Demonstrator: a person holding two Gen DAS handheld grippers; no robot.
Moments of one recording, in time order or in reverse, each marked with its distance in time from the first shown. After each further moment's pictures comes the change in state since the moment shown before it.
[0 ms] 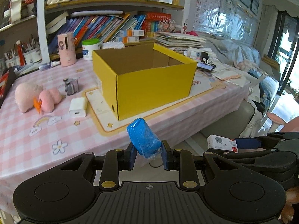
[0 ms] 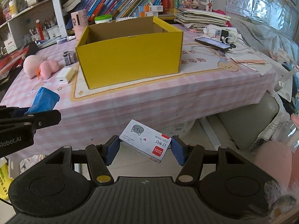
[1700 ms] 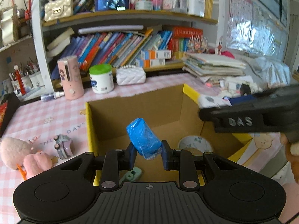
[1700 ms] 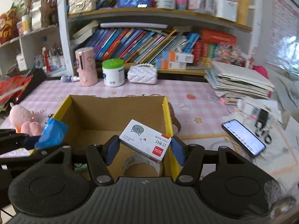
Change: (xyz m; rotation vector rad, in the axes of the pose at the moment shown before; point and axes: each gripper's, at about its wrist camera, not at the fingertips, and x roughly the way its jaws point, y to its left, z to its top) left arm 0.147 0.000 0.148 -0.052 -0.063 0.189; right arm 0.134 -0.049 0.249 -0.250 -0.156 0.193
